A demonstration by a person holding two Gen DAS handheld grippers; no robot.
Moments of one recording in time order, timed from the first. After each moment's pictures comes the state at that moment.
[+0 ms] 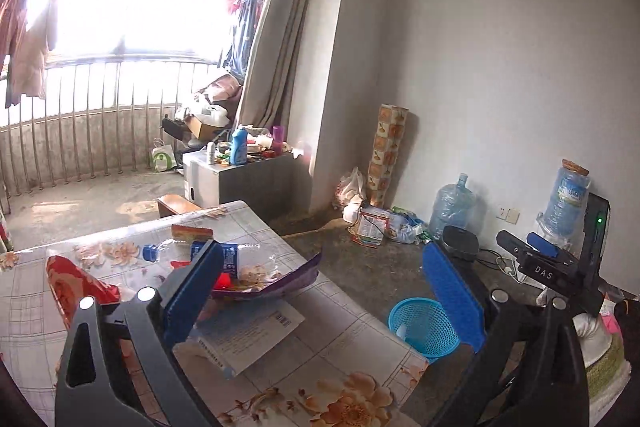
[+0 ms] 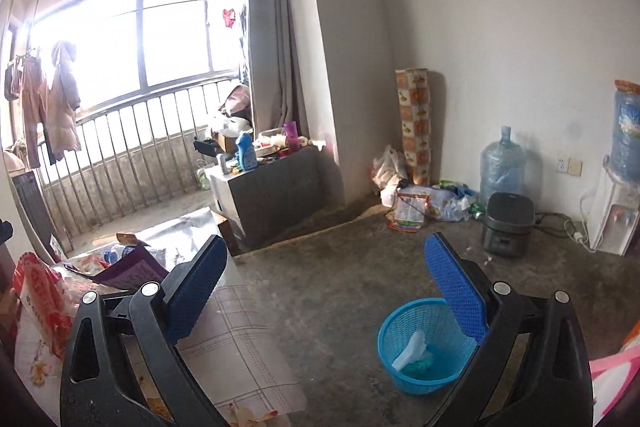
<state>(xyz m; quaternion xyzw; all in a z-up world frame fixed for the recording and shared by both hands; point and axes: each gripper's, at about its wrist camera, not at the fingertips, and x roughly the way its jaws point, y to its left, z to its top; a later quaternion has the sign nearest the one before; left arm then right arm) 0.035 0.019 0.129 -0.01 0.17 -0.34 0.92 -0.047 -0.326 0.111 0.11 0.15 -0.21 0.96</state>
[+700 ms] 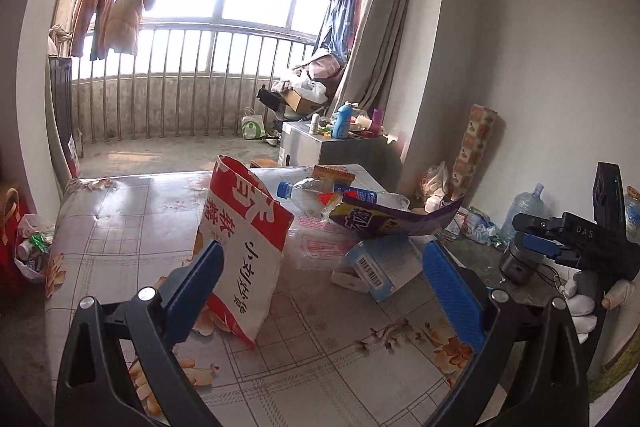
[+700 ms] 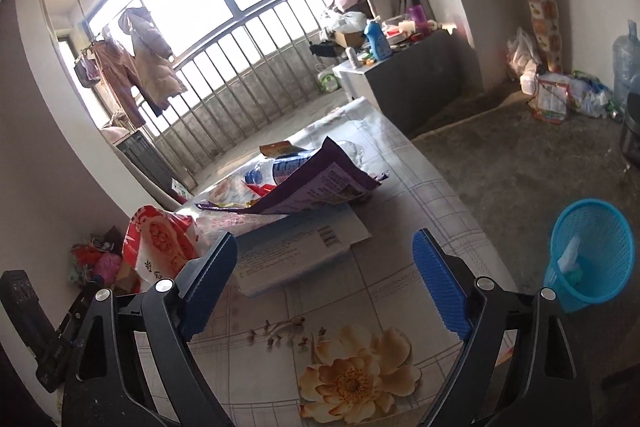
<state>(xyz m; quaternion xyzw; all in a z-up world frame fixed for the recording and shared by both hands) 0.034 0.139 0.063 -0.05 0.22 -0.20 0.95 0.032 -0.230 0.080 0.25 0.31 0.03 0.92</state>
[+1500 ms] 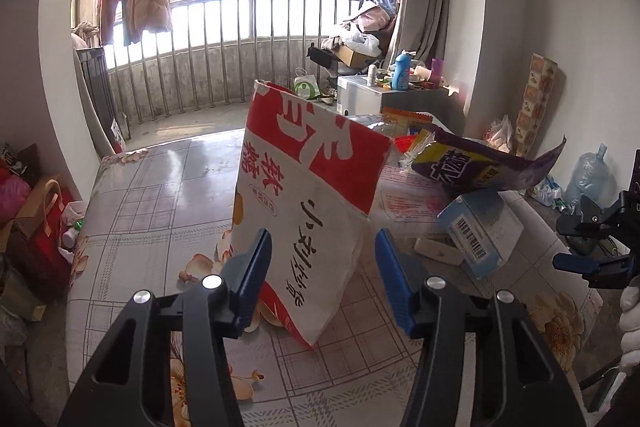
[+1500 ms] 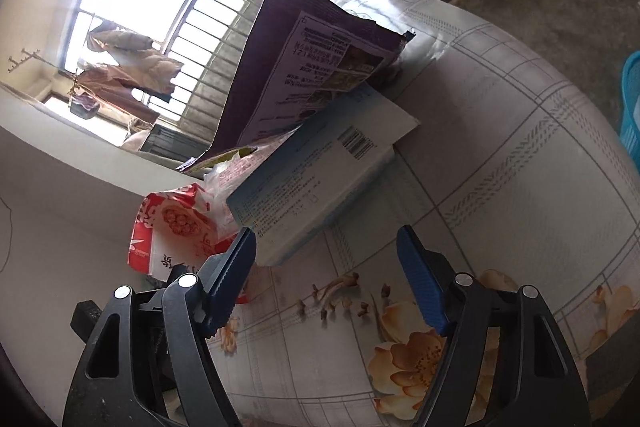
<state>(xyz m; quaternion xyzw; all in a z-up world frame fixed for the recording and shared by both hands) 0.094 0.127 0.005 0.01 0.30 -0.10 0.95 0.070 -0.216 0.019 0.42 0.43 0.10 0.79</state>
